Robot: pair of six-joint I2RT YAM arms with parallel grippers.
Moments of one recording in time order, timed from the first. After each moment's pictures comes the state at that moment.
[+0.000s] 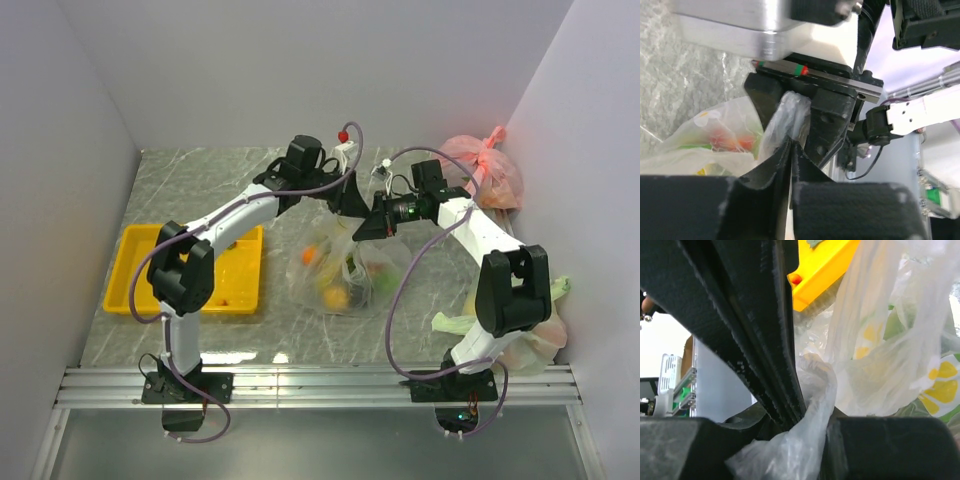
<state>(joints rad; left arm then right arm) -0.62 1.95 1.68 -0.17 0.90 -0.32 0.19 1.65 1.23 -0.55 -1.21 -0.15</state>
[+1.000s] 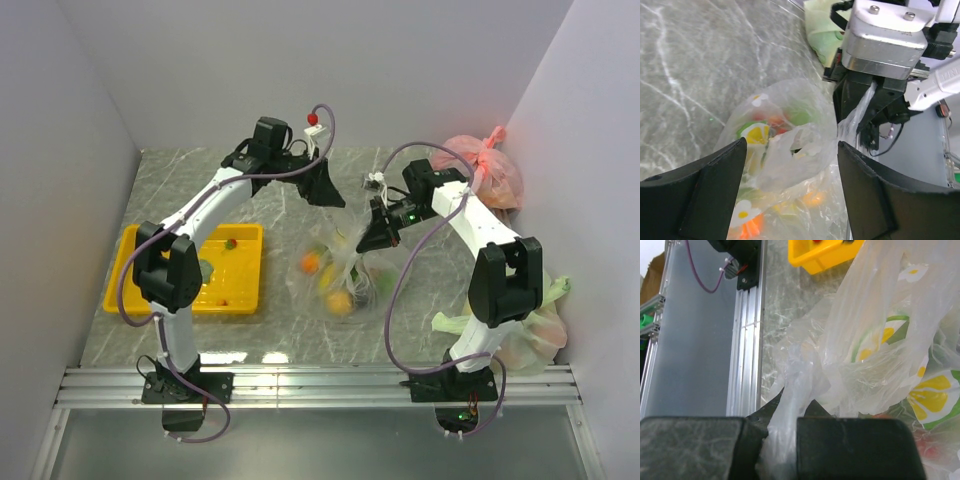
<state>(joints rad) -0.45 1.92 1.75 -0.40 1.00 -0.07 0.23 1.73 1.43 -1.16 -1.20 -0.90</state>
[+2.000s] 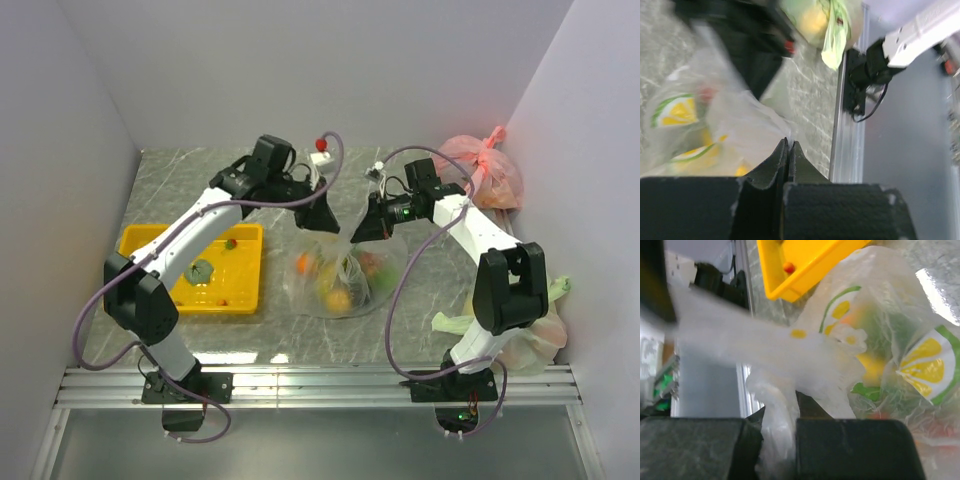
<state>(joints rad) -0.55 1.68 1.61 -0.61 0.94 0.09 0.22 1.68 1.28 -0.67 -1.16 -0.32</state>
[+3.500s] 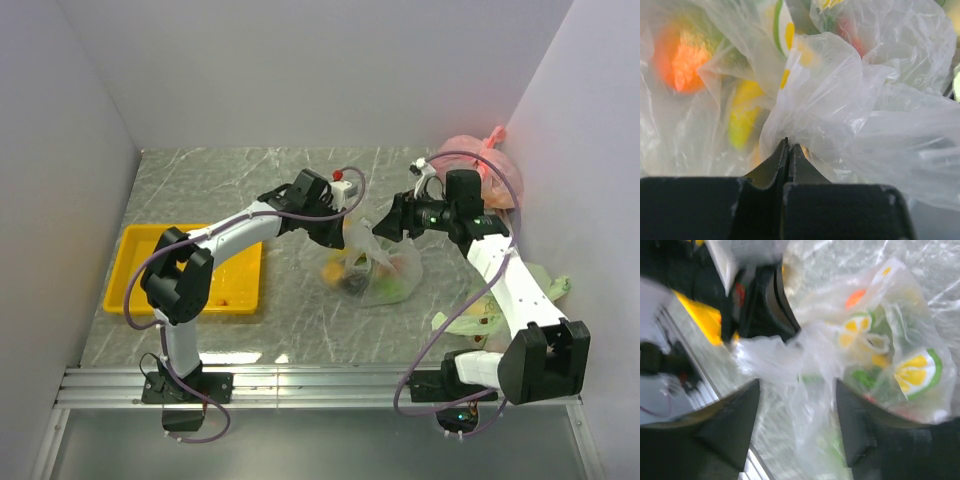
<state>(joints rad) -0.68 1.88 1.47 -0.42 0.43 -0.14 0.13 1.26 1.04 -0.41 -0.76 0.09</state>
